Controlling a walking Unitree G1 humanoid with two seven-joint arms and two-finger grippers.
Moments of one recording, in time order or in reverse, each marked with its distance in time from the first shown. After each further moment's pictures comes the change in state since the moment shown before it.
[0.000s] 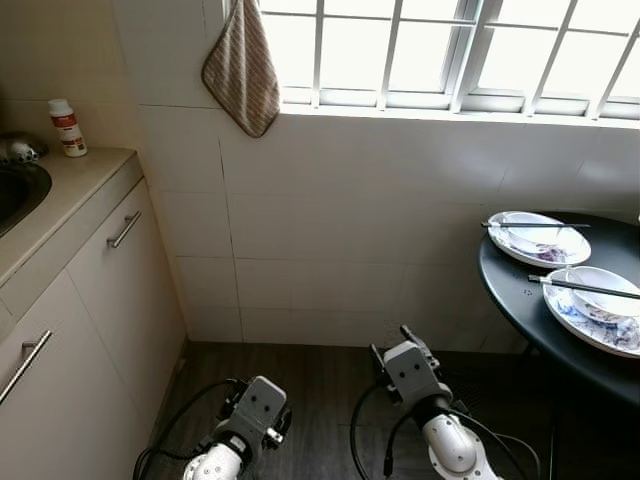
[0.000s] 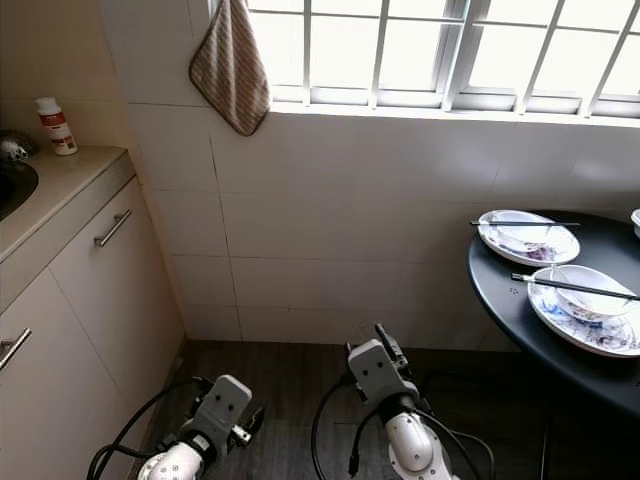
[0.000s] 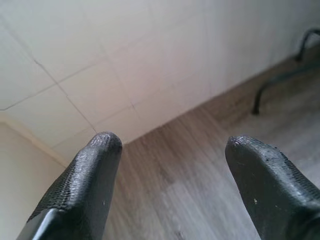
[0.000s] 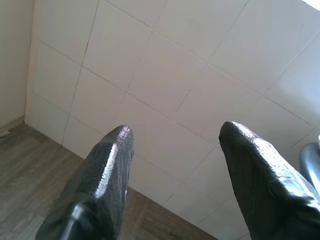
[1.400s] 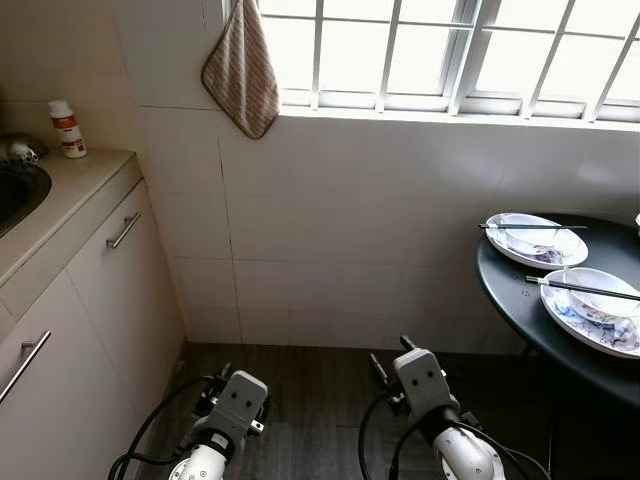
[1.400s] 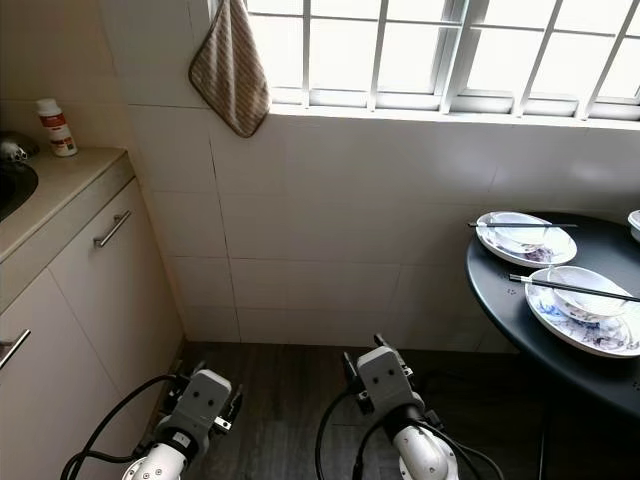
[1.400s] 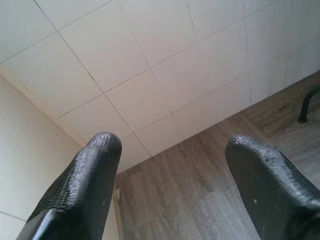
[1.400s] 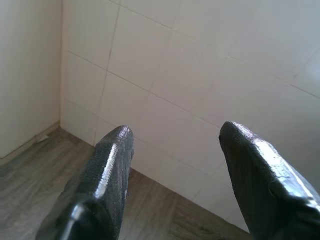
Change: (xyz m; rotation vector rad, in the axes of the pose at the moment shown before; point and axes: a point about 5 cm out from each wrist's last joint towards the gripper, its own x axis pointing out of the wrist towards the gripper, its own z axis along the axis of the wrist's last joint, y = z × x) left arm -0.013 0.015 0.003 0.086 -0.031 0.130; right arm -0.019 0.001 0.006 0.113 0.020 0.078
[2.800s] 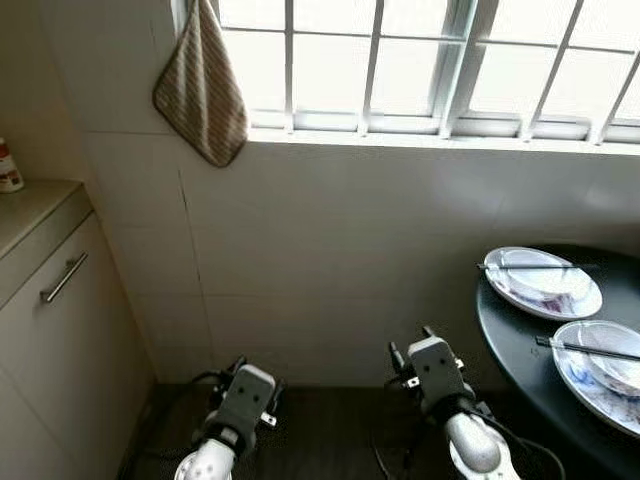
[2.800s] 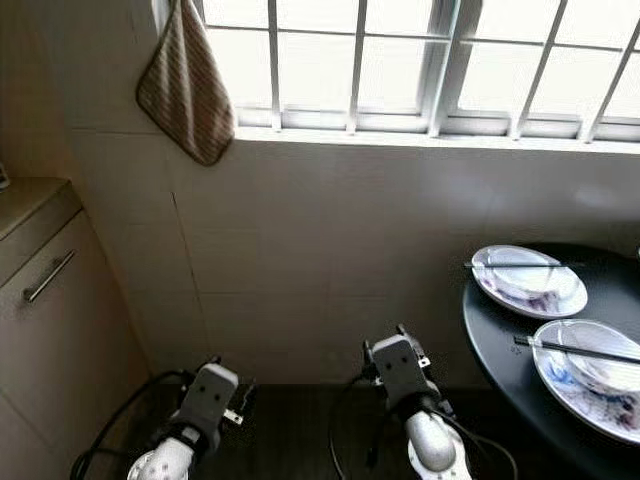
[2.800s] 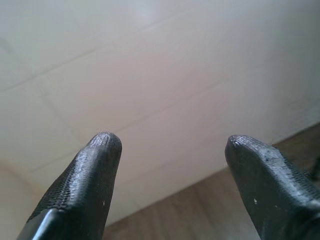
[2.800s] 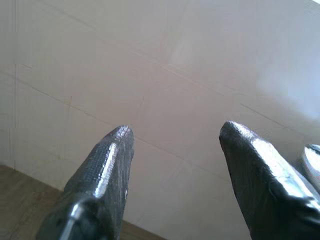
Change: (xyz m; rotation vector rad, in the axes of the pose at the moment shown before) left arm 0.001 -0.001 0.010 -0.049 -0.059 -0.022; right arm 0.010 -0.016 0.005 -0.043 0.022 -0.142
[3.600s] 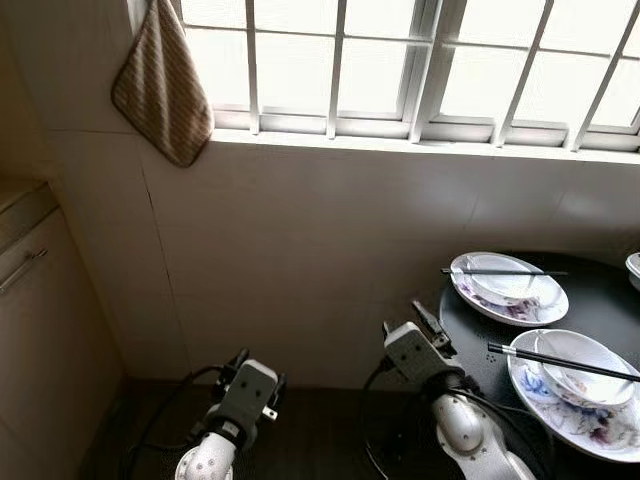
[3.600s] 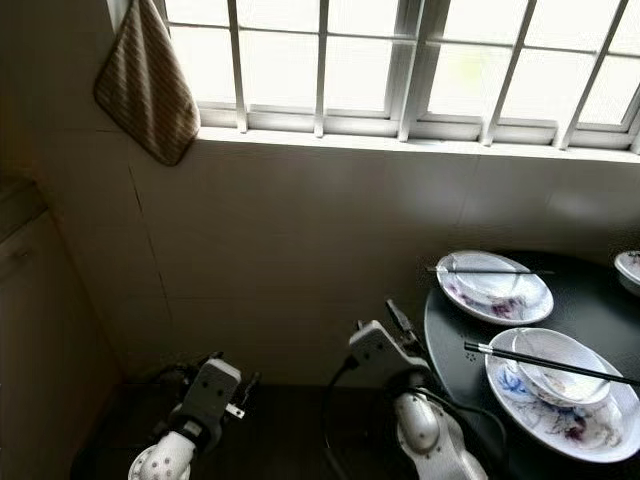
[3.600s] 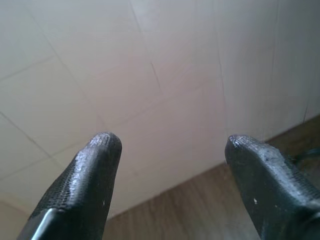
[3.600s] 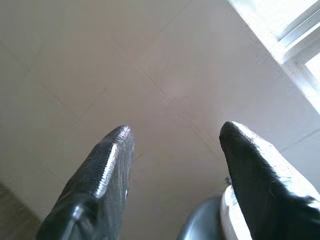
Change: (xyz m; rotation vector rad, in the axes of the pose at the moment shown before) left arm 0.002 -0.003 -0.004 0.000 0.006 -0.012; right arm 0.021 0.000 0.022 -0.399 -0.129 0.052
